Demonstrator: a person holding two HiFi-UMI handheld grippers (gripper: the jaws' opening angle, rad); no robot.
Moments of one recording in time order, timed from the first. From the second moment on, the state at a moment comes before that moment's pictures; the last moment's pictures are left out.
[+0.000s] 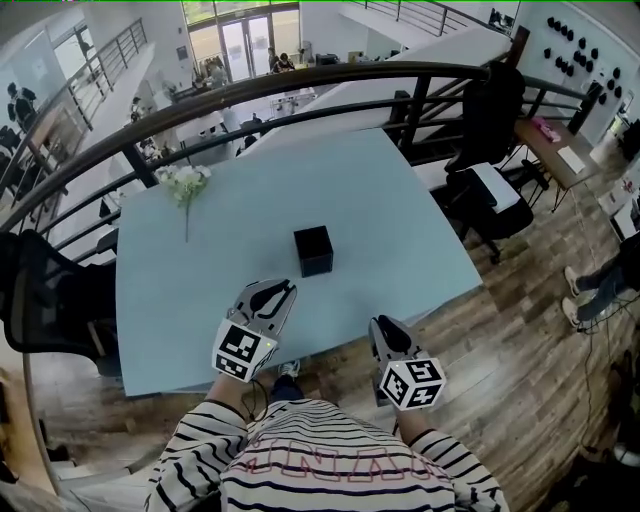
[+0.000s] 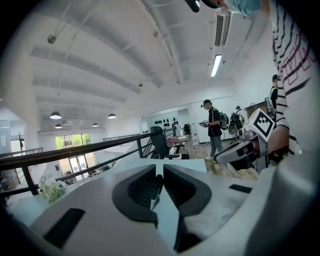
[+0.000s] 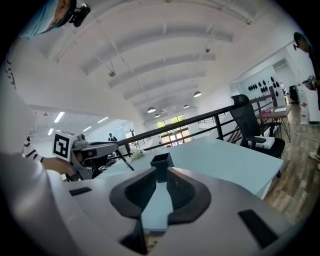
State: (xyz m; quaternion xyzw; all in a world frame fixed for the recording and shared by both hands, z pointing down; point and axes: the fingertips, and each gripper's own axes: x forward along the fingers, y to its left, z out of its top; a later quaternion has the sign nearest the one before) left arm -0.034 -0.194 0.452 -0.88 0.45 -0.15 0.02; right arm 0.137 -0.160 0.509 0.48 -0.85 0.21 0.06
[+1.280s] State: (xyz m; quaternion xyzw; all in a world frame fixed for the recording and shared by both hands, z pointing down) left arm -0.089 -0.118 0.509 -0.85 0.51 -0.15 -0.06; right arm 0.079 -0.124 0.548 0.43 -0.87 0.23 0.12
